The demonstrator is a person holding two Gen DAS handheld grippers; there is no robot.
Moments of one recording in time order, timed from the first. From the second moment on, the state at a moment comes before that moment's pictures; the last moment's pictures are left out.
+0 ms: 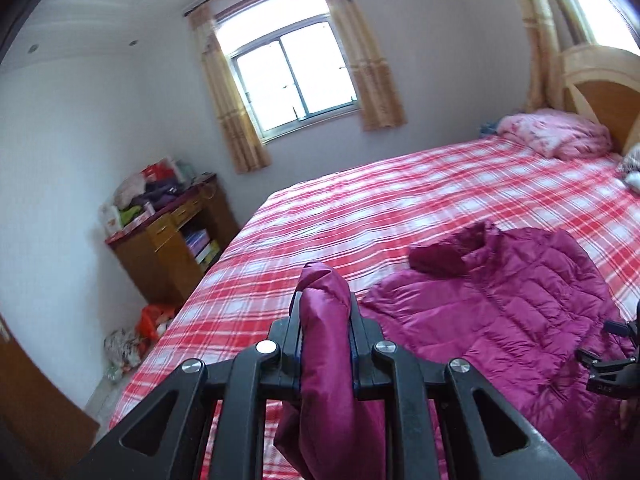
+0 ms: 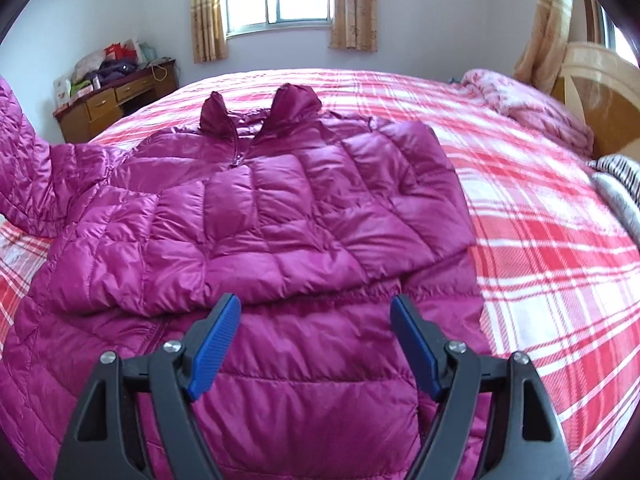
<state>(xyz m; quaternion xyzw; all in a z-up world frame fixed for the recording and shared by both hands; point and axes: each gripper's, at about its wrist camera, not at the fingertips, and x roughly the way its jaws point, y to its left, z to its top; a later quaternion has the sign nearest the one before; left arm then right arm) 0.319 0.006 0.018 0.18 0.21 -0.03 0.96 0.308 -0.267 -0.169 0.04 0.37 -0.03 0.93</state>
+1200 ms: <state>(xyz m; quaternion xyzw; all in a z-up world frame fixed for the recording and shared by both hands) 0.337 -0.174 -0.047 0.17 0.23 -0.20 0.94 0.301 -0.268 -0.175 0.06 0.37 -0.02 0.93</state>
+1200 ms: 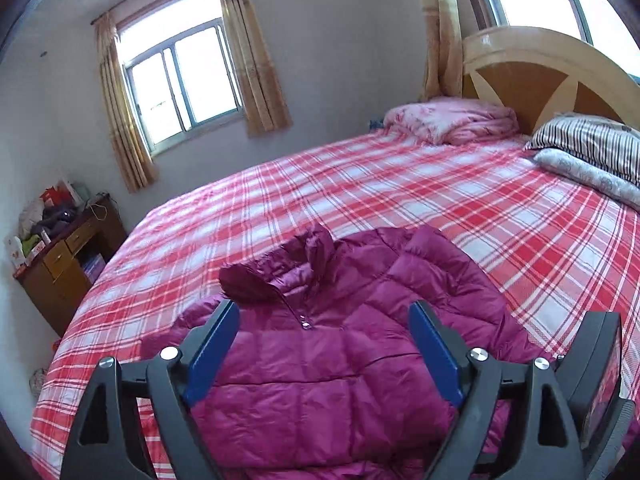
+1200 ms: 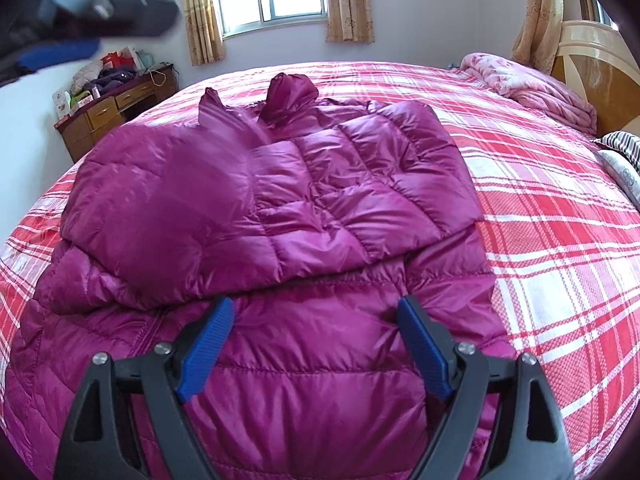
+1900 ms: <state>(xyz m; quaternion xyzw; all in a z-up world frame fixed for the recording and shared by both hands) 0.434 -0.033 -0.120 0.06 0.34 -0.05 0.94 0.335 -0.229 -0.113 0.06 0.36 0.06 0.93</state>
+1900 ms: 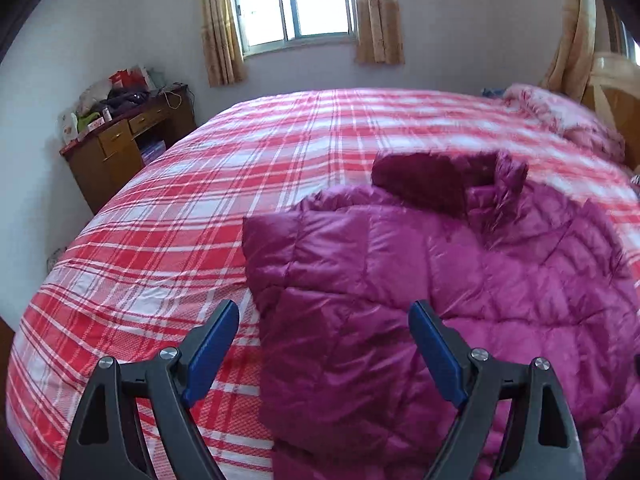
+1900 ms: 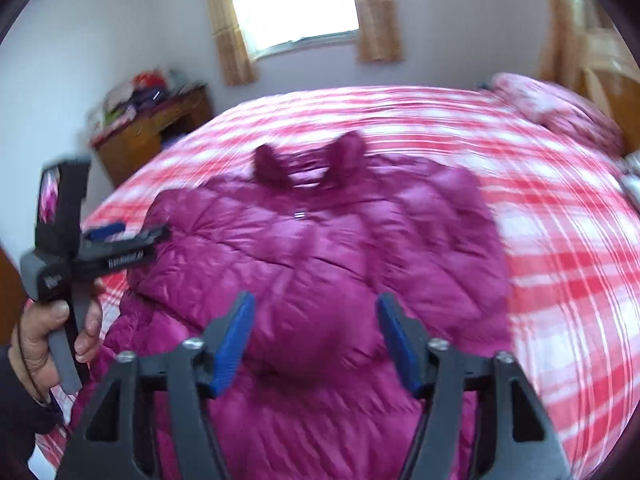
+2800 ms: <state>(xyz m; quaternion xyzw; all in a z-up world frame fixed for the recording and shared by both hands) 0.468 -0.057 -0.181 0.08 0.42 -0.06 0.90 0.366 -0.208 -0.171 0.02 0.41 0.02 0.91</state>
